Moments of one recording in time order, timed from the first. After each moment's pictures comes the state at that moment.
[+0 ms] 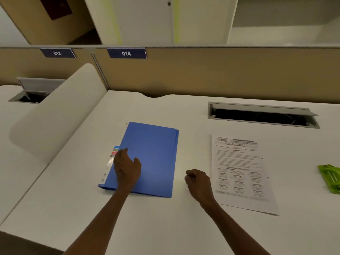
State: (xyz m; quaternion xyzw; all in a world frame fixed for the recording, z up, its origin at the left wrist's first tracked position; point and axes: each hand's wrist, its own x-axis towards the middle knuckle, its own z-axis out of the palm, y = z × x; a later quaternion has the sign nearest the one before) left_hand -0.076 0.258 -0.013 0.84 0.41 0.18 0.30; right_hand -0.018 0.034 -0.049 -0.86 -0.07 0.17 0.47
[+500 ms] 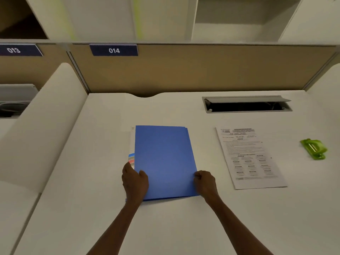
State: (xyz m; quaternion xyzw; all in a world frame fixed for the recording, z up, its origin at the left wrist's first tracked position) left_hand -0.098 0.357 -0.044 0.82 0.38 0.08 0.43; right_hand -0.055 0.139 -0.051 -0.90 0.13 0.15 0.39
